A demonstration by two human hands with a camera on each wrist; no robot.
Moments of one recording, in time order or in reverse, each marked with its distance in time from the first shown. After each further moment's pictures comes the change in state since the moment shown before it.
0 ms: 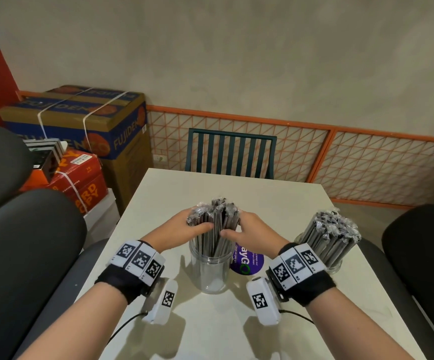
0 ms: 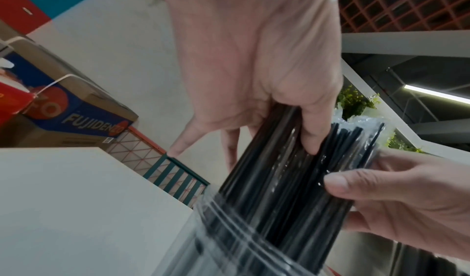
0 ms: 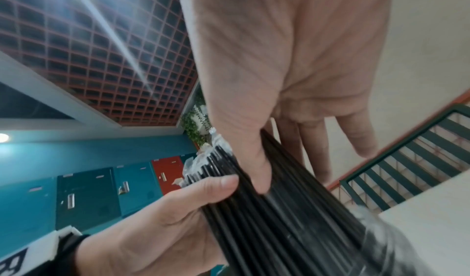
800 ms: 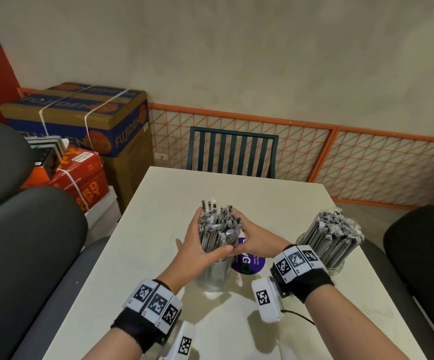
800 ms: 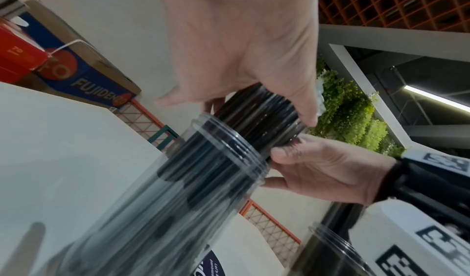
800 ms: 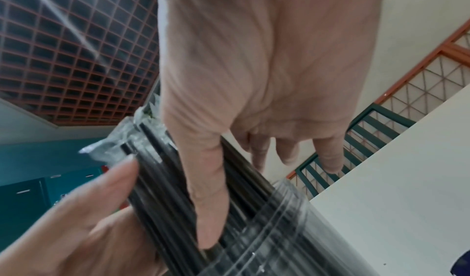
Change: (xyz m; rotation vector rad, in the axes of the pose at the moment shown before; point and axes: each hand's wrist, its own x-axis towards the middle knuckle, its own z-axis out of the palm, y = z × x) left_hand -0.029 -0.012 0.058 -0.080 0.259 -0.075; right_hand 0.004 0.030 0.010 0.209 -0.233 0.050
